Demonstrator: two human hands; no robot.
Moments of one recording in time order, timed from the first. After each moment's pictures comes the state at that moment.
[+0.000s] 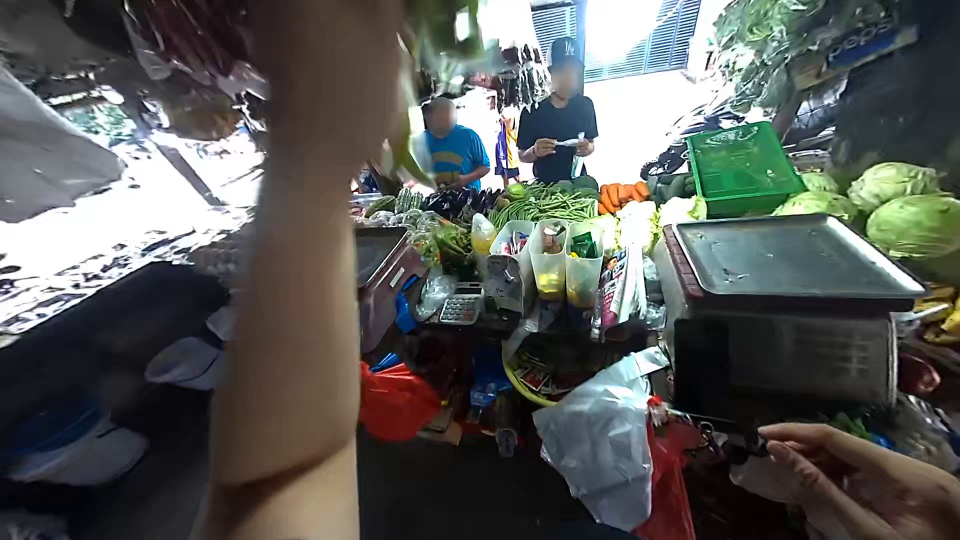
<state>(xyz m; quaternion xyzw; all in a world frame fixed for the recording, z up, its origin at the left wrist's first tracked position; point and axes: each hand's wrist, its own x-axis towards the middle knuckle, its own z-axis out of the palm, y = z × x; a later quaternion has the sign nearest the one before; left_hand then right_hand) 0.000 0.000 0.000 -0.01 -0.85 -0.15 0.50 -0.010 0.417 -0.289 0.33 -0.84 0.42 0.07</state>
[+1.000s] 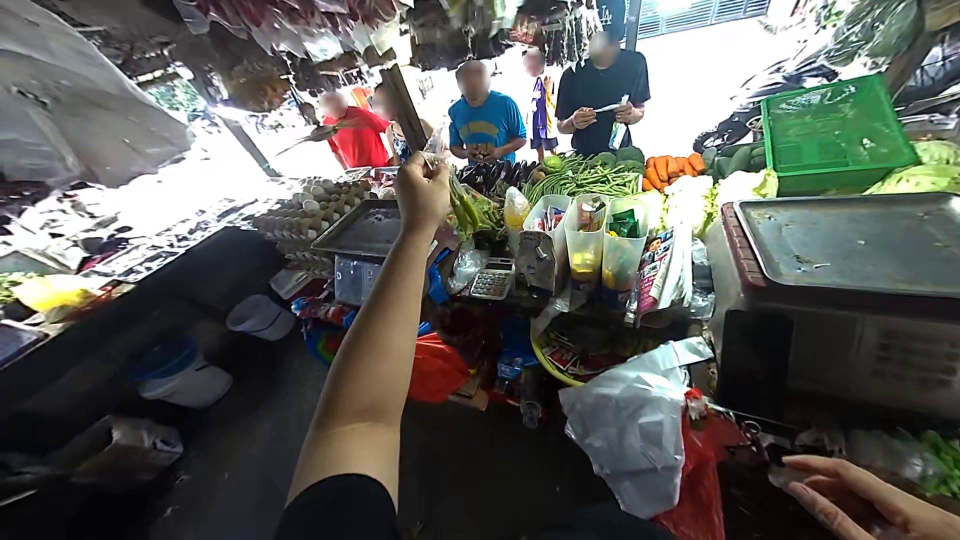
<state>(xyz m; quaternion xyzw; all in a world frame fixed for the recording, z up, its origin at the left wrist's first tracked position) -0.091 -0.134 -0.150 0.18 -0.85 -0.25 0.43 -0.012 0.419 -0.335 0.24 -0.88 0.40 -0.11</state>
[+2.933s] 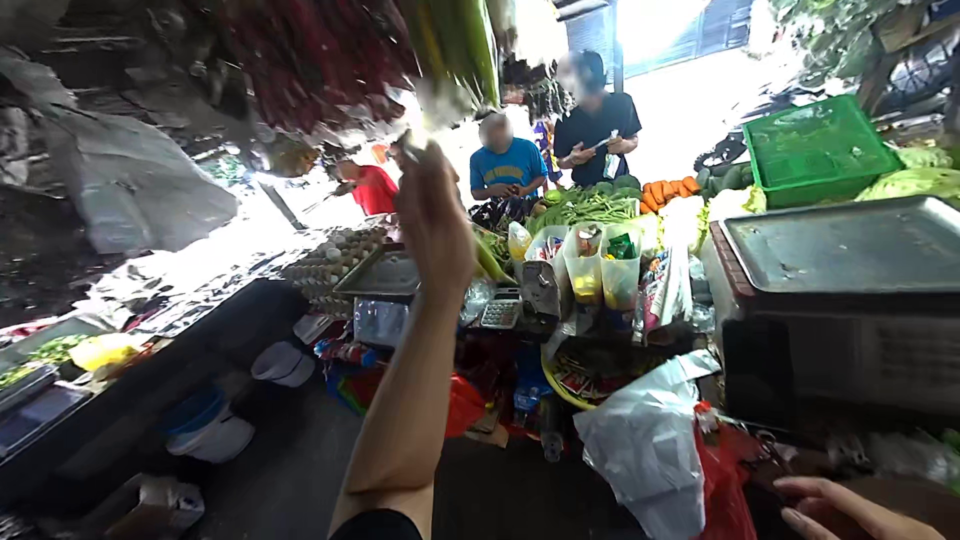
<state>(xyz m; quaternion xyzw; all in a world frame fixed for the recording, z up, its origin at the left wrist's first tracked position) -0.020 0.003 -0.097 -0.07 -0.74 -0.34 0.58 -0.006 0.423 -0.367 0.26 -0.86 0.42 -0.15</state>
